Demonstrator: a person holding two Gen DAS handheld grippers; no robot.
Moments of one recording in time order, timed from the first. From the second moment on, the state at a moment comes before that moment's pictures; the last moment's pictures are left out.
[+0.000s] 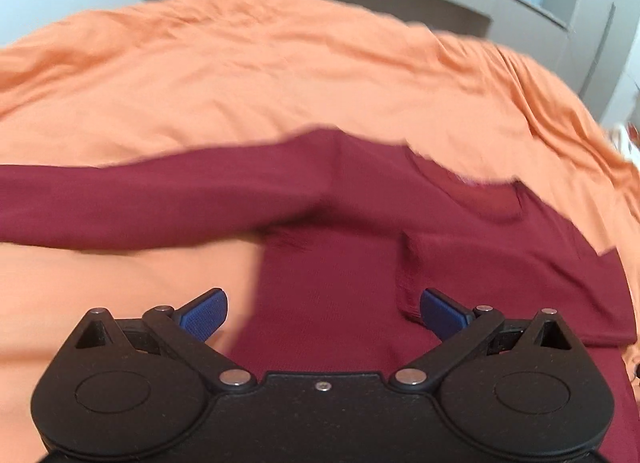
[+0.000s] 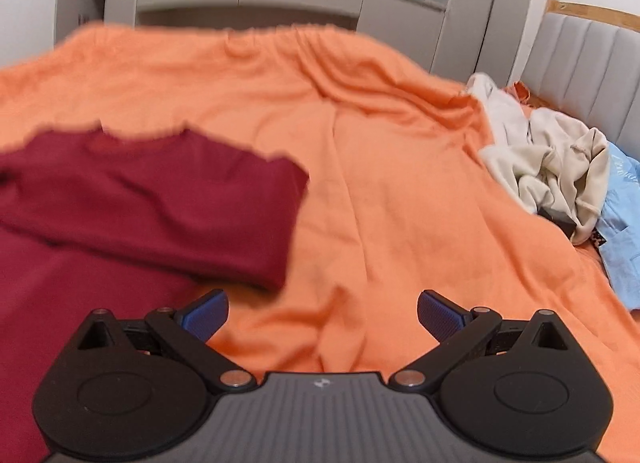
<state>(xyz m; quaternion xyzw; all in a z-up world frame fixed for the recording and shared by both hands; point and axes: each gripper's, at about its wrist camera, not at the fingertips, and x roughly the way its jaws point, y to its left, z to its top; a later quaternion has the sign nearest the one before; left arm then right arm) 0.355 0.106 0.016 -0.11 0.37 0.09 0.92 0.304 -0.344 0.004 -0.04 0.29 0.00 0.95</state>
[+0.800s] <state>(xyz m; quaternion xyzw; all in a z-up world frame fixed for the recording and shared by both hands) 0.230 0.365 0.020 -0.41 0.15 0.31 0.85 0.249 -0.252 0.002 -0.08 0.17 0.20 0.96</state>
